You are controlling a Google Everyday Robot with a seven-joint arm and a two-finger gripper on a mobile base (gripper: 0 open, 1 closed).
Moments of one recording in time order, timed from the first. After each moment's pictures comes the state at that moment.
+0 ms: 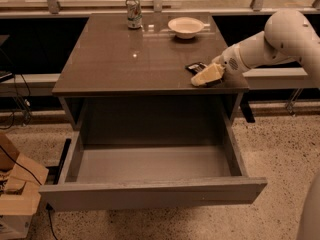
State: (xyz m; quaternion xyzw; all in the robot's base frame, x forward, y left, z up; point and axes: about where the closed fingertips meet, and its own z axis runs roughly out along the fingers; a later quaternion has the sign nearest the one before) arm 0.720 -0.170 0.816 -0.39 0.83 0.19 0.35
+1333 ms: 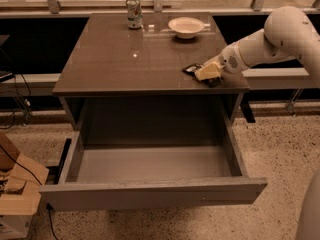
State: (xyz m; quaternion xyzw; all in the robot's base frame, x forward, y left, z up) arm 0.720 -0.170 0.822 -0.39 0.83 0.19 0.35
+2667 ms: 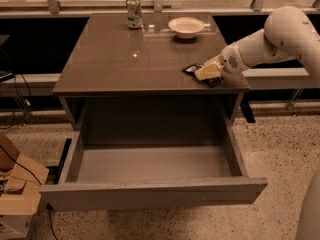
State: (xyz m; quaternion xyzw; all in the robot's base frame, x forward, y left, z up) arm 0.720 -0.170 0.822 -0.39 0.83 0.19 0.35
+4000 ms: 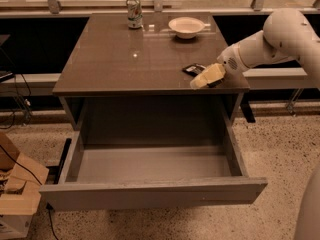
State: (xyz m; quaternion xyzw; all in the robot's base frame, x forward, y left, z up) arm 0.720 -0.170 0.823 -0.39 0.83 0.19 0.35
